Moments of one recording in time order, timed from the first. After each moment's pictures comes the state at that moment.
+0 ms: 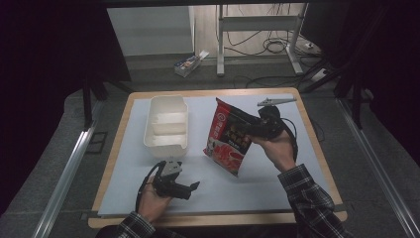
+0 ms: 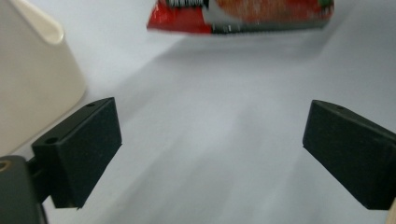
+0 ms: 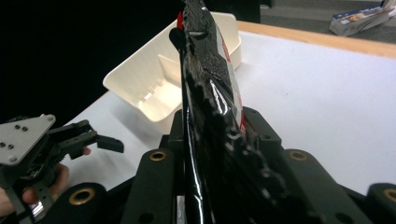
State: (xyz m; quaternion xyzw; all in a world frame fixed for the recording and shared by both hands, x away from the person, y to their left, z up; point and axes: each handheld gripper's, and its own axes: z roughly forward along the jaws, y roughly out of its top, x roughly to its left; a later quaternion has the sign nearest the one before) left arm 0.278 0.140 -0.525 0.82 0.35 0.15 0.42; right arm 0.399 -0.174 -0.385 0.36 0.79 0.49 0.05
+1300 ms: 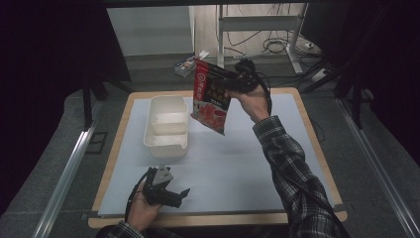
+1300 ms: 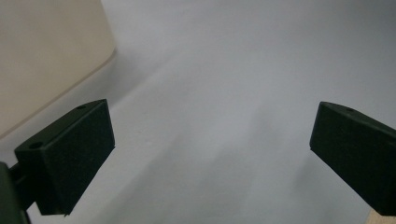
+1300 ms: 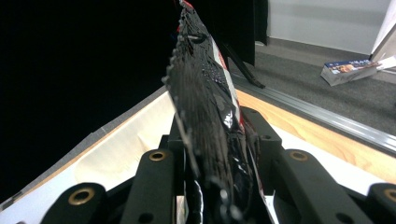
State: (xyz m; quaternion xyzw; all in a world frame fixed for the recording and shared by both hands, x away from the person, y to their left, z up) left arm 0.256 0.159 -0.528 0.83 0.36 0.18 0.39; right arm 0.503 -0.104 -0.329 0.33 0.79 0.51 0.08
